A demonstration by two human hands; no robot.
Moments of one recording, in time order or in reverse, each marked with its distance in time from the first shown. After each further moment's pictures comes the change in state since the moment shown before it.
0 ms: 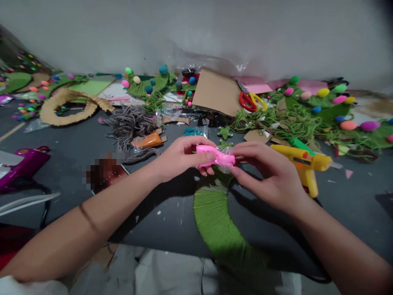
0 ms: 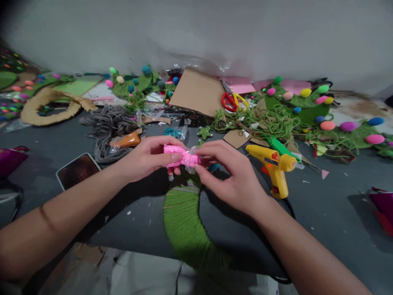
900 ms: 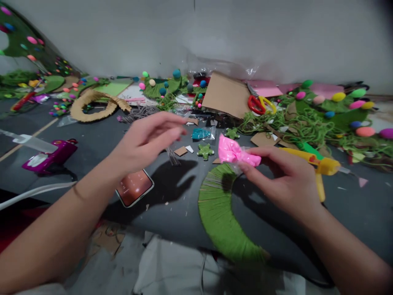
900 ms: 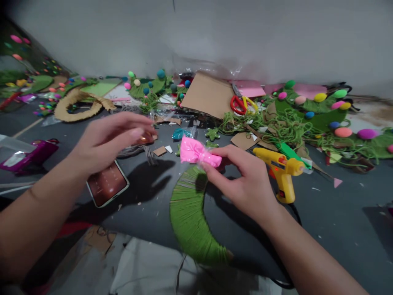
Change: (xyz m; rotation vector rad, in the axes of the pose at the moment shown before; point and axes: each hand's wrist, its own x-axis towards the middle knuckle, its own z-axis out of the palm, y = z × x) left_hand -0.068 0.055 -0.034 0.706 0.401 0.227; right_hand -0.004 -0.015 -0.005 -0.225 0.115 0.008
